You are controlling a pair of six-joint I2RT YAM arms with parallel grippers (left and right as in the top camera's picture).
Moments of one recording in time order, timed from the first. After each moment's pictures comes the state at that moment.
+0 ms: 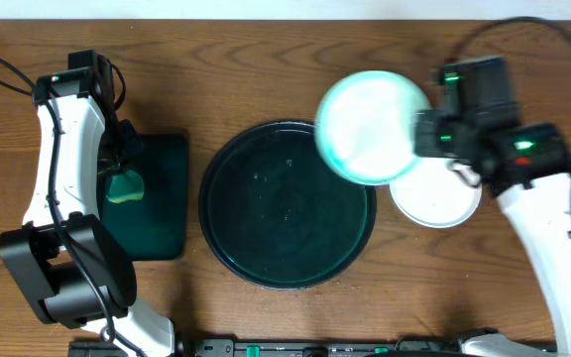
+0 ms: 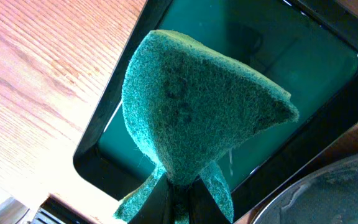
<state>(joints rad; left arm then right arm) 0.21 1.82 1.58 -1.31 -0.19 -0.39 0.18 1.41 1.44 -1.04 0.02 0.30</state>
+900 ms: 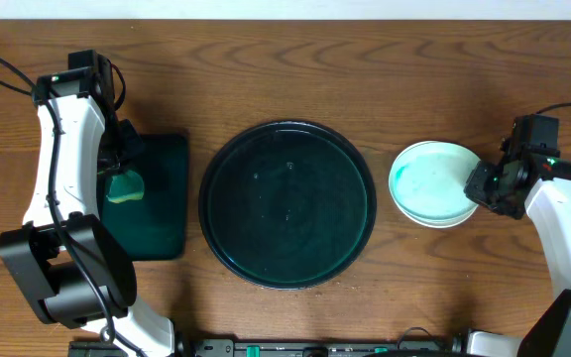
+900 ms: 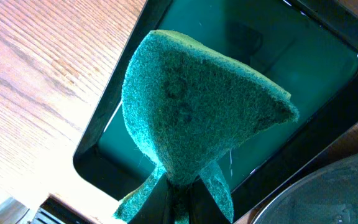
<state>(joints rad) 0.21 1.82 1.58 -1.31 -0.19 -0.39 -0.19 1.49 0.99 -0.82 -0.03 0.33</state>
